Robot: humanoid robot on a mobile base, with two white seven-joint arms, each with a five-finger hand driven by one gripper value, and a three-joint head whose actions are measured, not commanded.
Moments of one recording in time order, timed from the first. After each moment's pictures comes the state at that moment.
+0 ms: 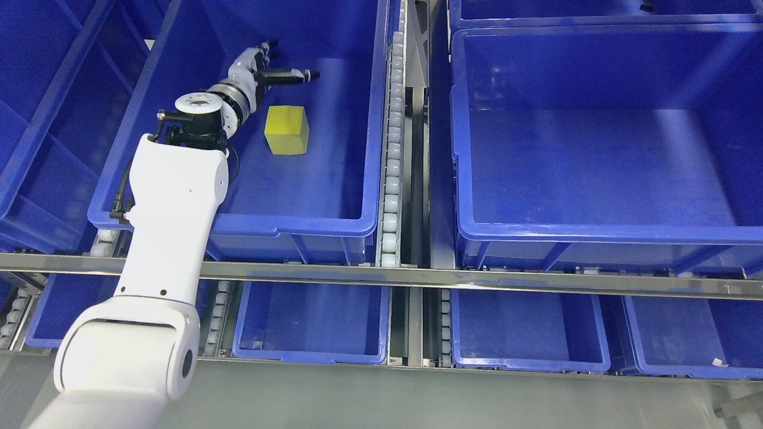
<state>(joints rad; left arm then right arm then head) -1.07 0.00 -0.08 -0.89 0.04 0.45 -0.06 0.05 0.00 0.00 0.00 0.00 -0.02 0.00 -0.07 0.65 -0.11</state>
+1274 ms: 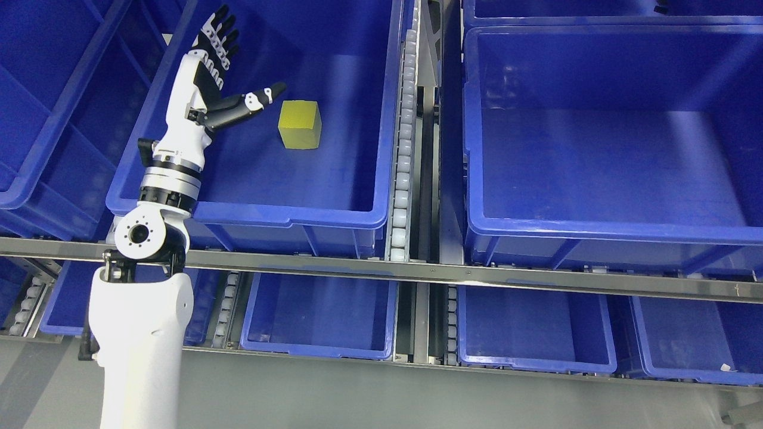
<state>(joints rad) -0.58 0.03 0.04 -1.57 0.06 0.02 -0.19 0.05 0.00 0.00 0.00 0.00 -0.02 0.00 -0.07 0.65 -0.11</state>
